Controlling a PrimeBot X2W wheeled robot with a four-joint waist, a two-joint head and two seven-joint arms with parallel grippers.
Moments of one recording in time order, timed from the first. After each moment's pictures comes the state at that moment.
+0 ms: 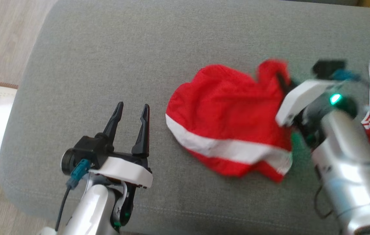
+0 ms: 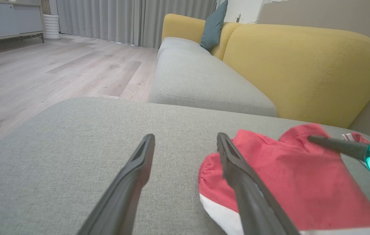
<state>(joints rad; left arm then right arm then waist) -0.19 0.05 -0.36 0.18 -0.27 0.05 -0.26 -0.65 -0.09 0.15 0.76 0.34 0.13 0.20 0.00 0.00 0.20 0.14</state>
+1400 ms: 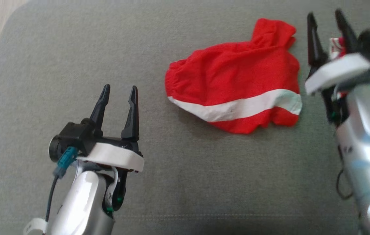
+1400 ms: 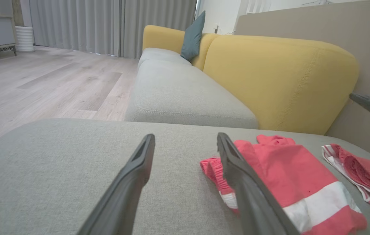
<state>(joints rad) -0.25 0.04 -0.30 0.17 -0.26 0.05 -0.26 -0.77 -0.19 0.16 0.79 0.26 0.13 -0.22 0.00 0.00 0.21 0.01</state>
